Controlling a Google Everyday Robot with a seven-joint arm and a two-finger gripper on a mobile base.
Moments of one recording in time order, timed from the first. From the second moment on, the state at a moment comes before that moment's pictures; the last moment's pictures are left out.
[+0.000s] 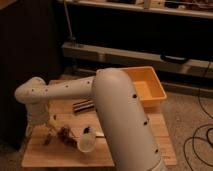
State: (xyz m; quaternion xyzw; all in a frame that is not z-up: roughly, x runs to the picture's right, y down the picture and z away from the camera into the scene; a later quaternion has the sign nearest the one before) arm -0.328 0.212 0.735 -0.26 -0.39 -0.68 0.57
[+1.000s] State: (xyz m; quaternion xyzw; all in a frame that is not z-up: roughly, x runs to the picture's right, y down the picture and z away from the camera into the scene) arm -0.346 0.268 0.753 -0.28 -0.40 -0.67 0.56
